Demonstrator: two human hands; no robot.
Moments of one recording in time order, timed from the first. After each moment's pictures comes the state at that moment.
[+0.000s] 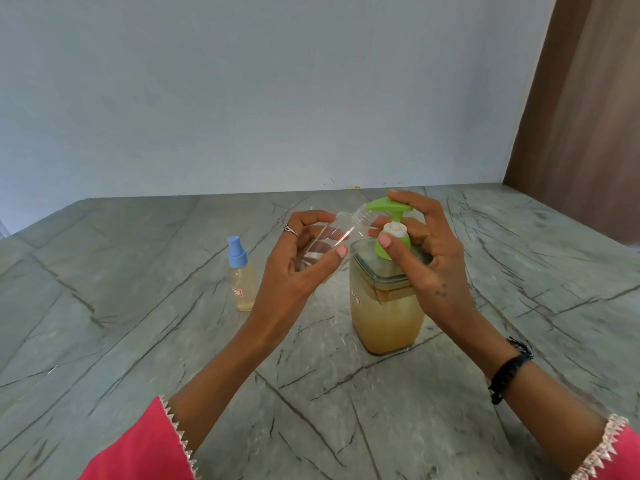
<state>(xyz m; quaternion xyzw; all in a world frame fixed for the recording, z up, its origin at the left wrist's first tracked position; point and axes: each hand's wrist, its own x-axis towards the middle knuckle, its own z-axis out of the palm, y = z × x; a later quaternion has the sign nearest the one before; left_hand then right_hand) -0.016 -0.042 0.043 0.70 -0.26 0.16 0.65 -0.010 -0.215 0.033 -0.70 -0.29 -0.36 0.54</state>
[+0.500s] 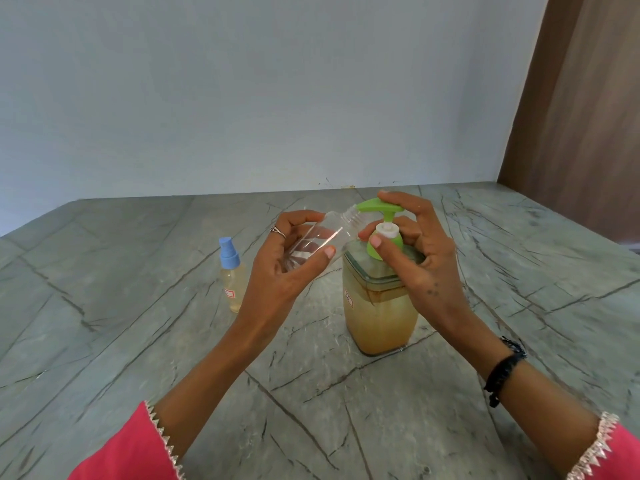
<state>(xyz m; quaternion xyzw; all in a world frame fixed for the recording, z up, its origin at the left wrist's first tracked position) -0.018 -0.039 0.045 0.70 -0.26 0.17 0.64 -0.017 -0.213 0.040 -0.70 -0.28 -0.34 0.56</state>
